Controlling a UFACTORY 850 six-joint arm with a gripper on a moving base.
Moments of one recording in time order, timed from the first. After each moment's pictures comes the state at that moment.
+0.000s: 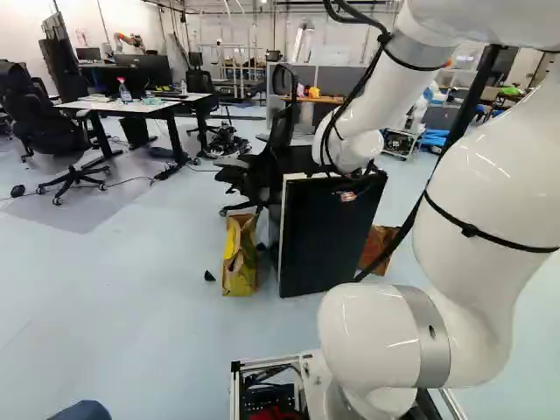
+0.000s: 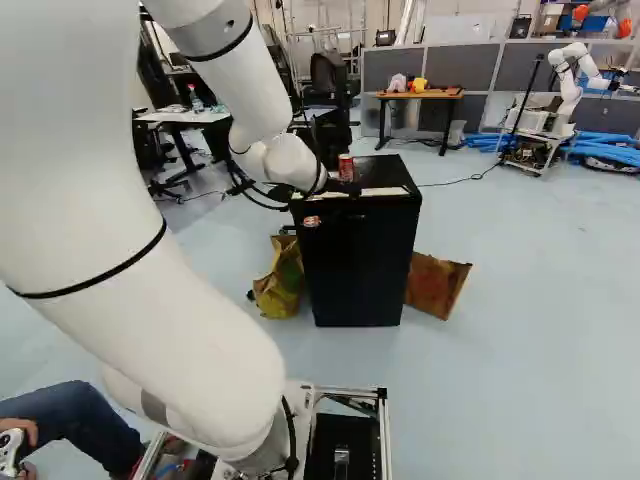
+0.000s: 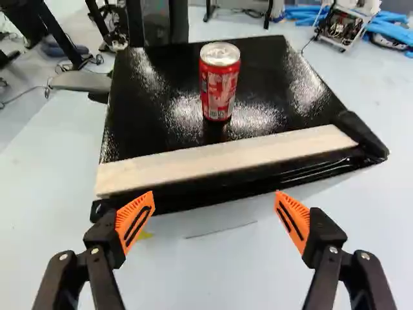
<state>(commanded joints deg) -10.8 -0.6 -35.2 -2.0 18.5 0.0</state>
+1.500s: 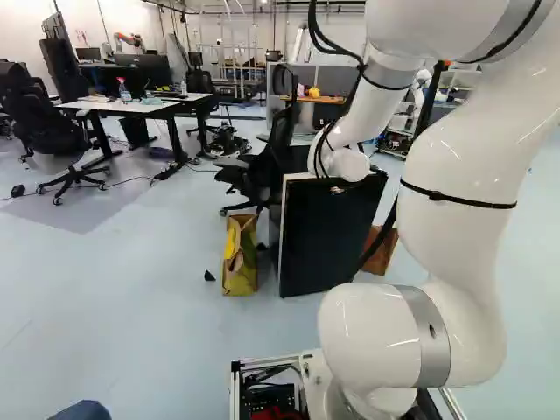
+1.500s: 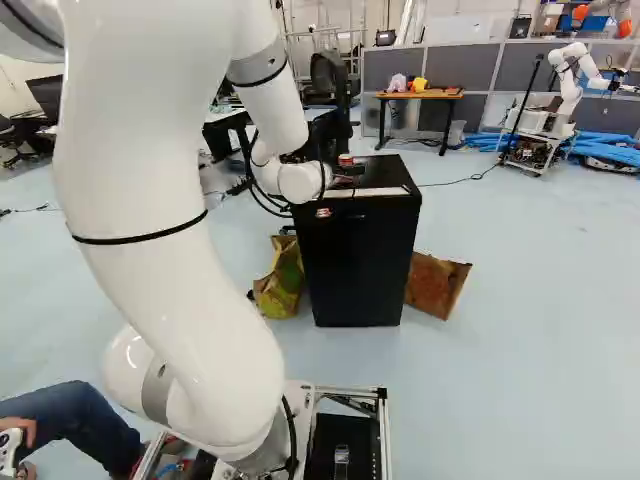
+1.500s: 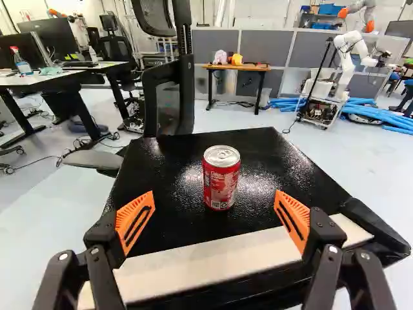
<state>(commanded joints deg) -10.5 -13.9 -40.2 -2.0 47.1 0.0</state>
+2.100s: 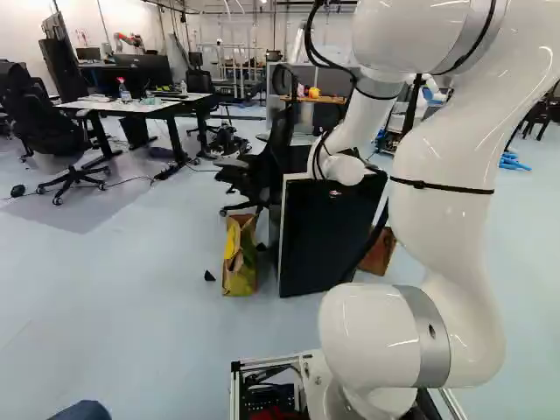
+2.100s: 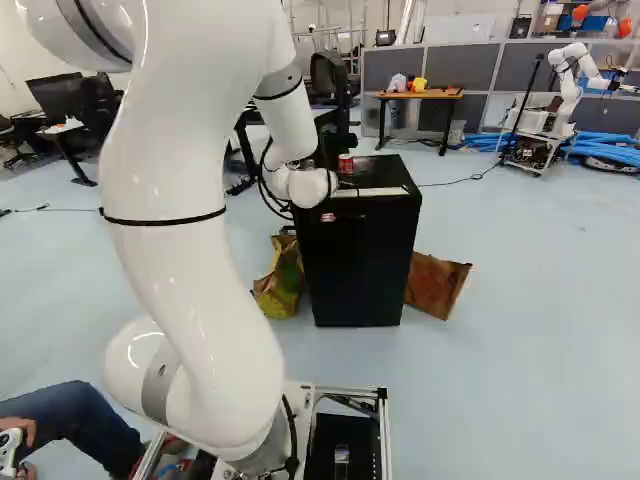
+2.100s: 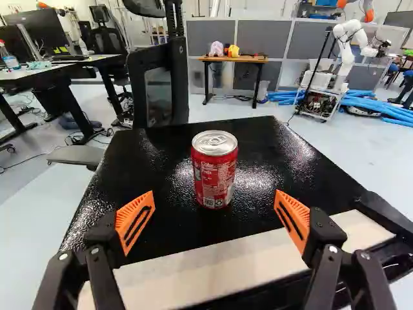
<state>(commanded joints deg) -11.1 -21.2 -44.5 -1.0 49.8 0.0</state>
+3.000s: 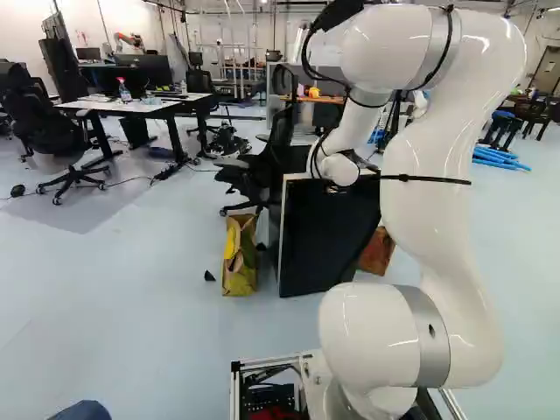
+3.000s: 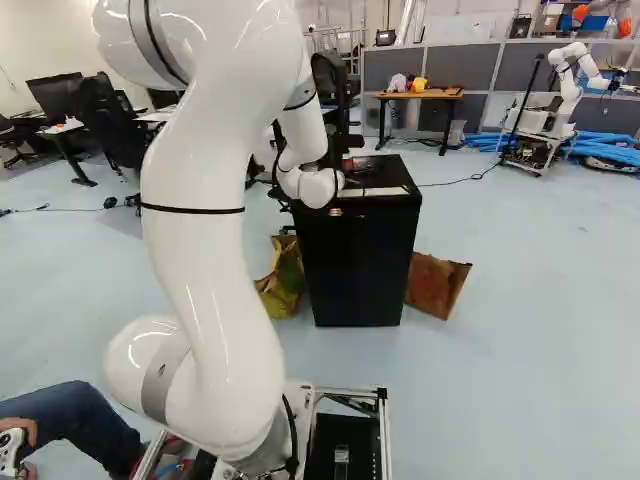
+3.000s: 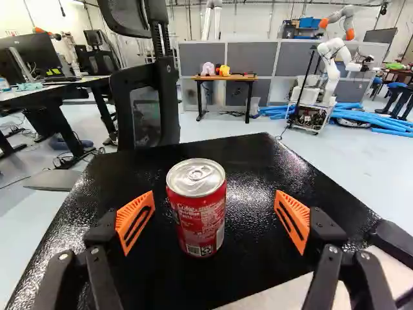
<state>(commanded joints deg) -11.6 -29.1 -52.6 0.7 54.6 0.0</state>
